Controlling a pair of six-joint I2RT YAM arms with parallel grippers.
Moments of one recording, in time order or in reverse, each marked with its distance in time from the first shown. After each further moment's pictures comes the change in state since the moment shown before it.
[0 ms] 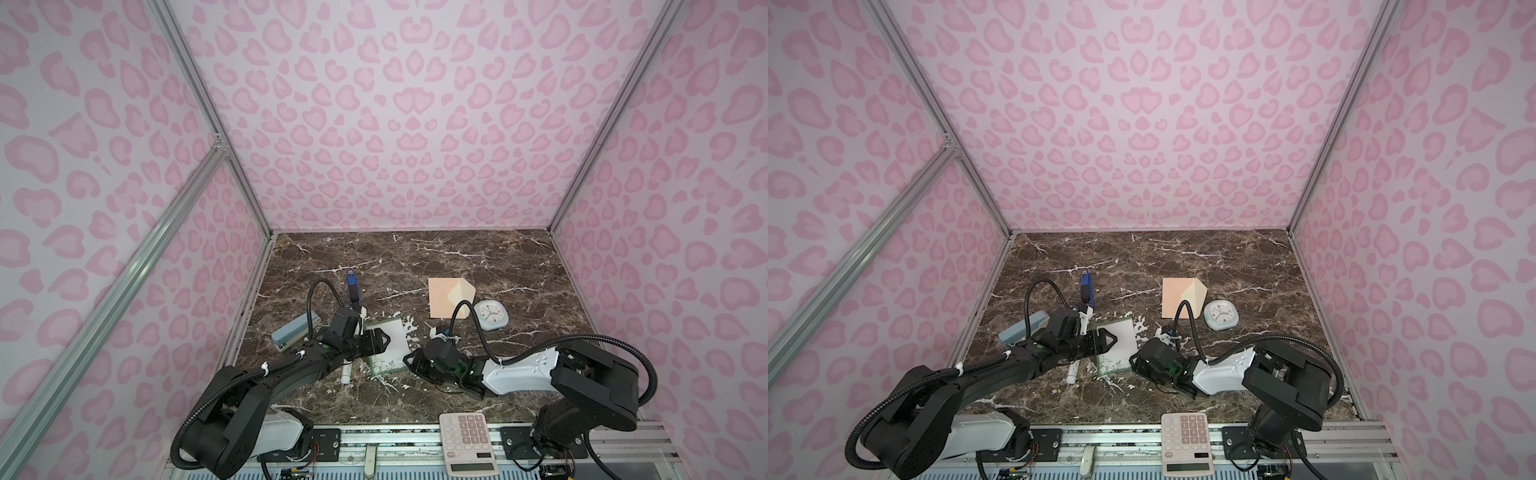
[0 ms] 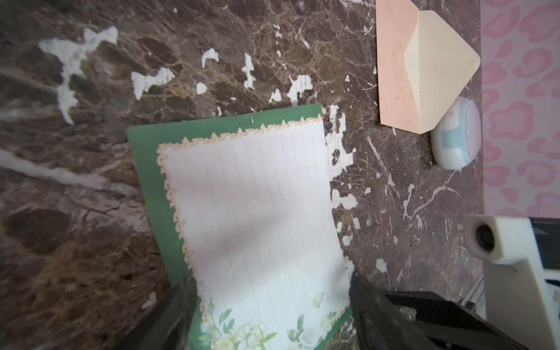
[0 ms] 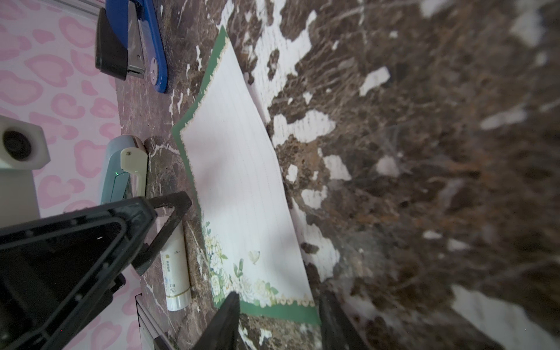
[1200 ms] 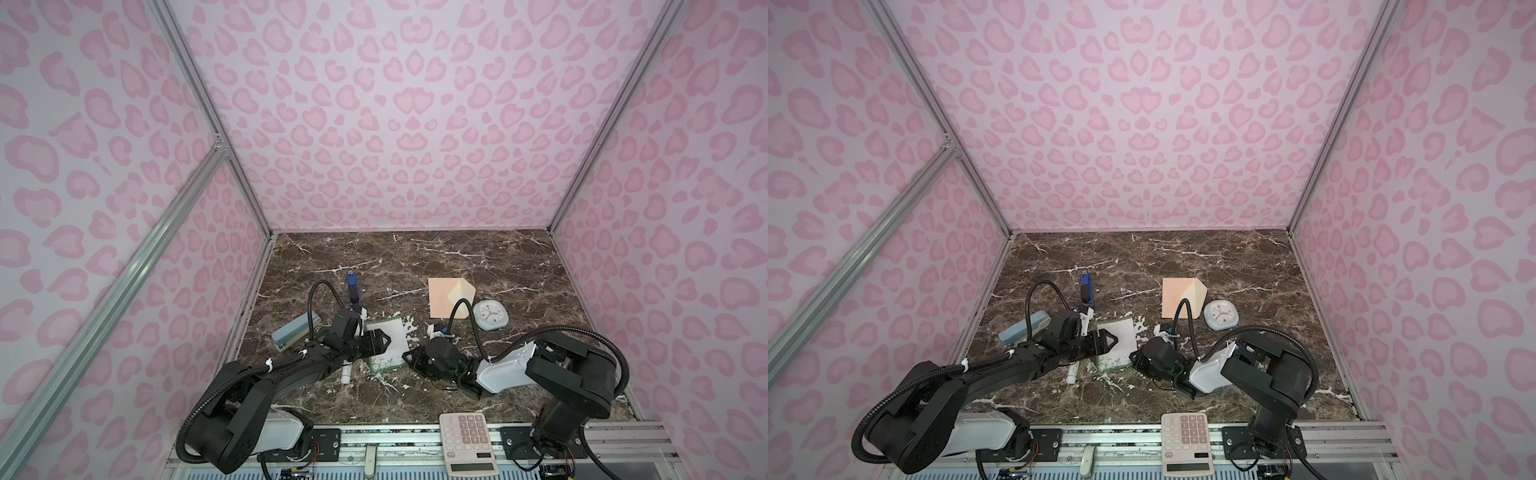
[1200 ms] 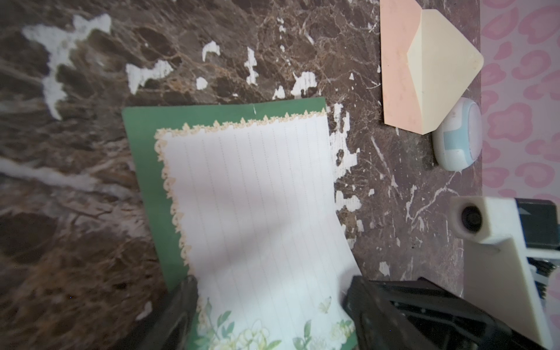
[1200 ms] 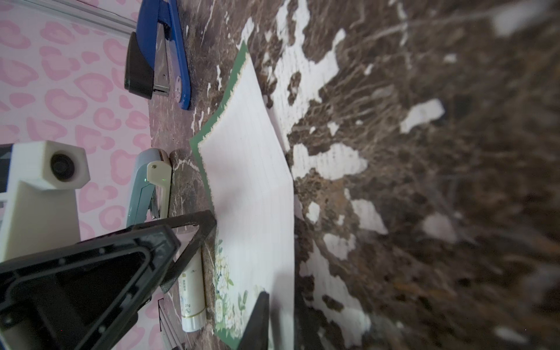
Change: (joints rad) left arm 0.000 0.023 -0.014 0.043 0.007 -0.010; right arm -0.035 0.127 -0.030 0.266 -0.024 -0.007
